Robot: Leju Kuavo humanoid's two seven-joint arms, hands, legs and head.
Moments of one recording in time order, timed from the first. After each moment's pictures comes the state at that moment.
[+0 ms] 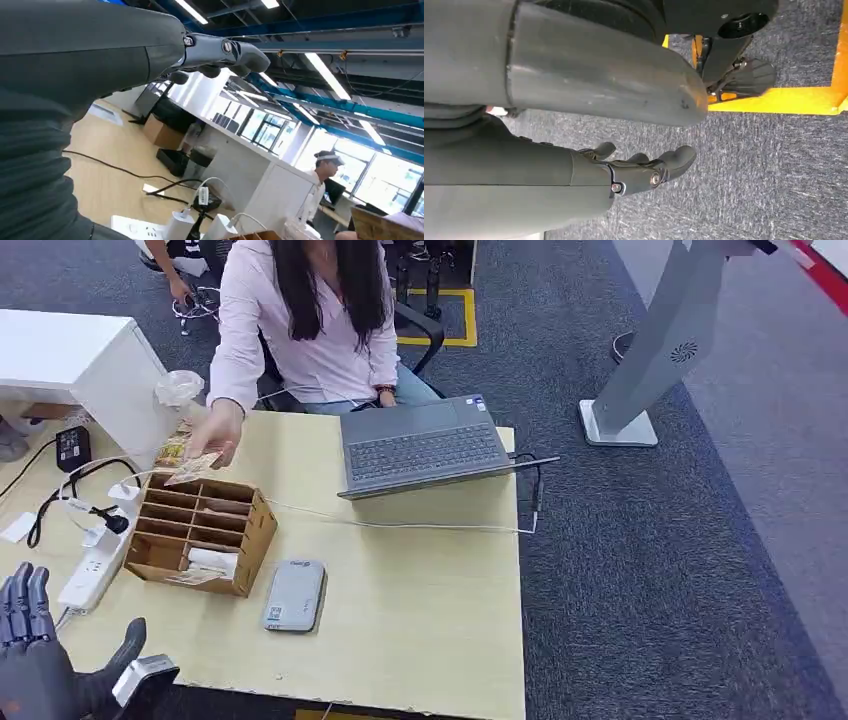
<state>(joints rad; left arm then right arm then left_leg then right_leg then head) 0.15 -0.11 0.18 -1.66 -0.98 0.57 -0.44 -0.03 0.13 -0.37 -0.19 0.26 -0.18 0.05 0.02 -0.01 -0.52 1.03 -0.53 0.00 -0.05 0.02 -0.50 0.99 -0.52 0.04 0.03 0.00</state>
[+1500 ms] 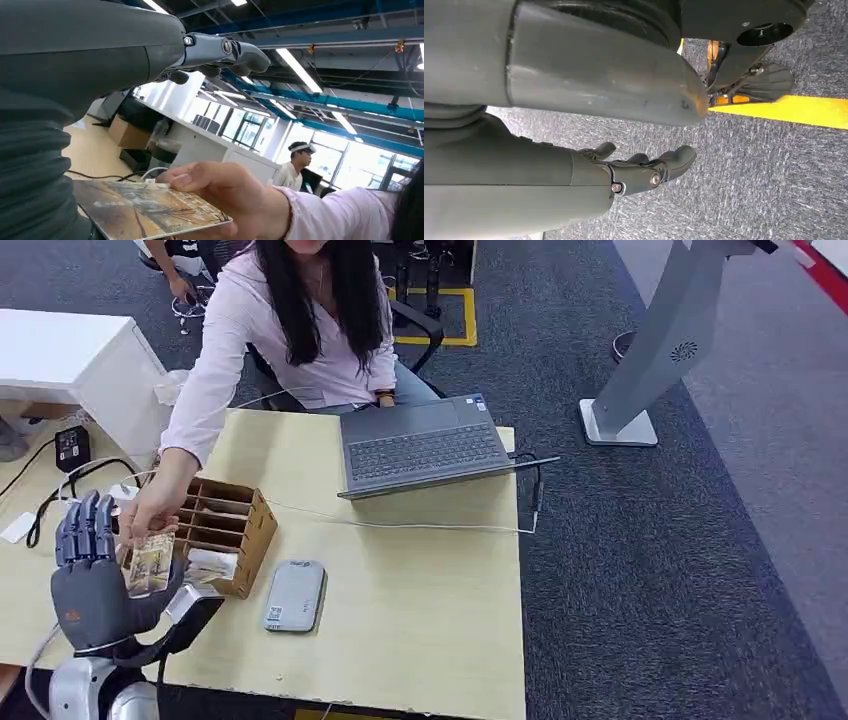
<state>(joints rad) -0.08 -0.03 0.01 -1.47 -1.10 0.58 -0.29 -0.04 0.13 -0.33 -0.19 0.32 -0.15 0.09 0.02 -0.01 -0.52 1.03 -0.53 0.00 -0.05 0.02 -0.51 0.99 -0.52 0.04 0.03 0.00</state>
